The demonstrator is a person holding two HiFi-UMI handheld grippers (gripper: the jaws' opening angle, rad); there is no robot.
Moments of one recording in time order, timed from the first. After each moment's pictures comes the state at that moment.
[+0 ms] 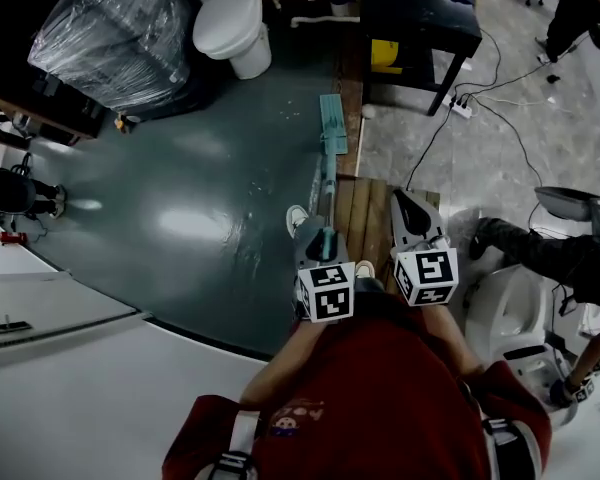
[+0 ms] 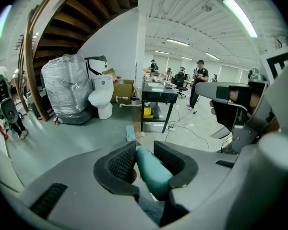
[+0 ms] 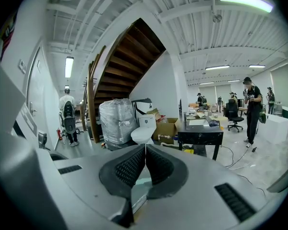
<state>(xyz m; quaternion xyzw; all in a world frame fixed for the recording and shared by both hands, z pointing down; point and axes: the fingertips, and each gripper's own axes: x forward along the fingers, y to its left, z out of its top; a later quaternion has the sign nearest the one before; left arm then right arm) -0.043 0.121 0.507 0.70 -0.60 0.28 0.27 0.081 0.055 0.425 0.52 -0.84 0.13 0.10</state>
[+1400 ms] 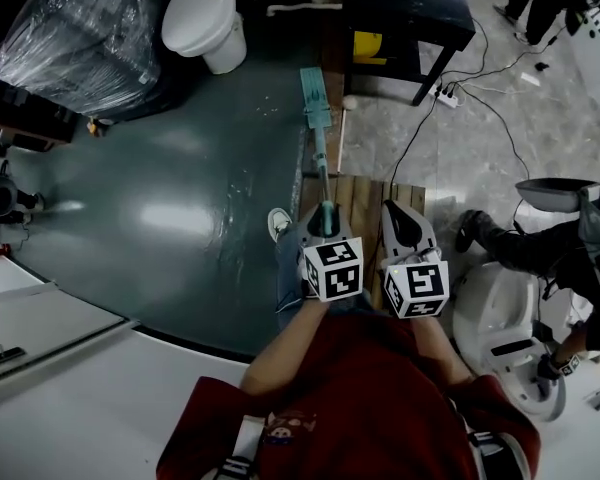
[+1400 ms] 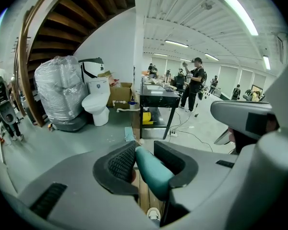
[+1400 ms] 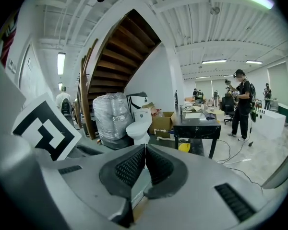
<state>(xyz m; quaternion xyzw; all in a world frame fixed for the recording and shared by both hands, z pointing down) -0.012 -0.015 0.534 0.71 -0.60 0.27 0.26 0.089 -0.012 0.465 0.53 -0.82 0.16 0.12</state>
